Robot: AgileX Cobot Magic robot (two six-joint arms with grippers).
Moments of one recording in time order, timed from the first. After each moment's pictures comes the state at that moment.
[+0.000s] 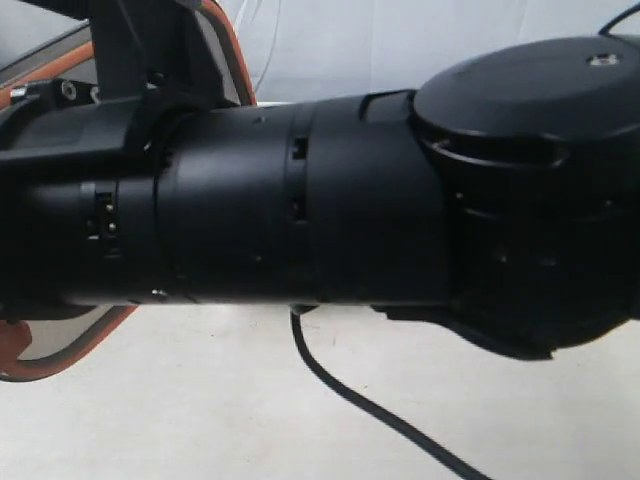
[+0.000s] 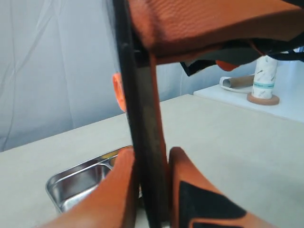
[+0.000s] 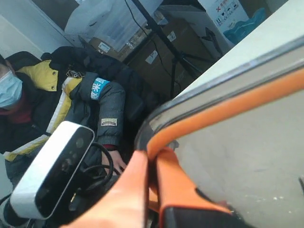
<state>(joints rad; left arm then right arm) -0.06 0.00 -0.18 -1.33 0.75 1.18 1.36 1.42 -1.09 1.73 0.22 -1.14</state>
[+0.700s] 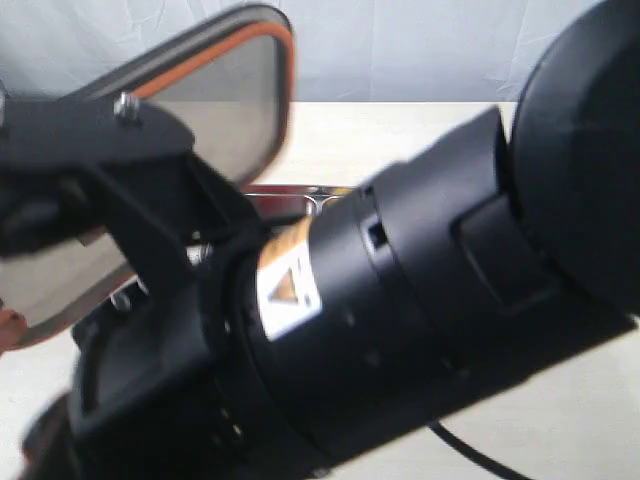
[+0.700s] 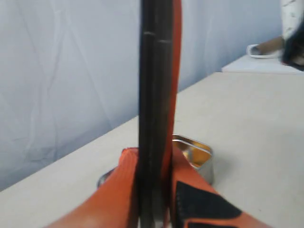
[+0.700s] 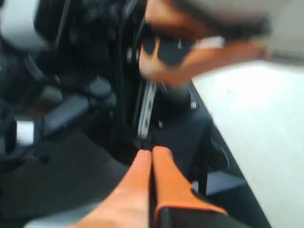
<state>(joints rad) -0.06 0.00 -0.18 -1.25 0.68 1.36 1.37 1.34 -1.10 0.70 0.67 -0.23</state>
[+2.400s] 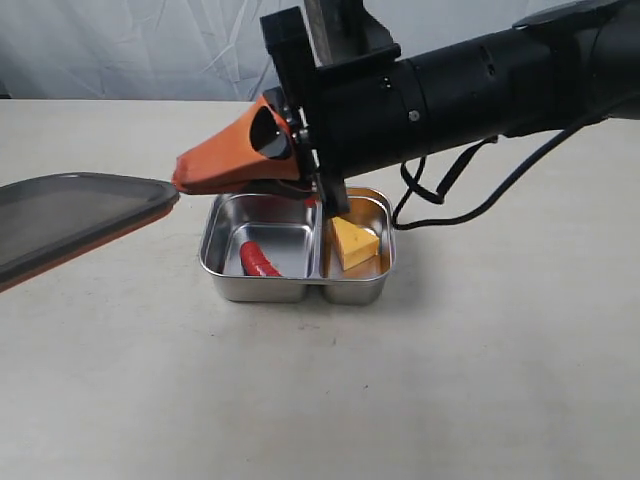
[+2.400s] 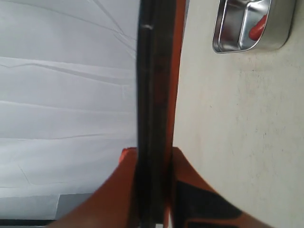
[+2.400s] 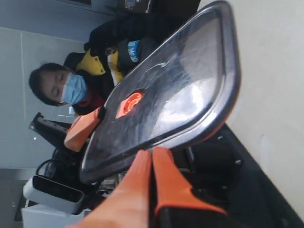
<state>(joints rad) -0.26 0.00 -0.56 -0.11 0.91 1.37 0.63 1.66 -1.09 1.56 1.21 -0.72</state>
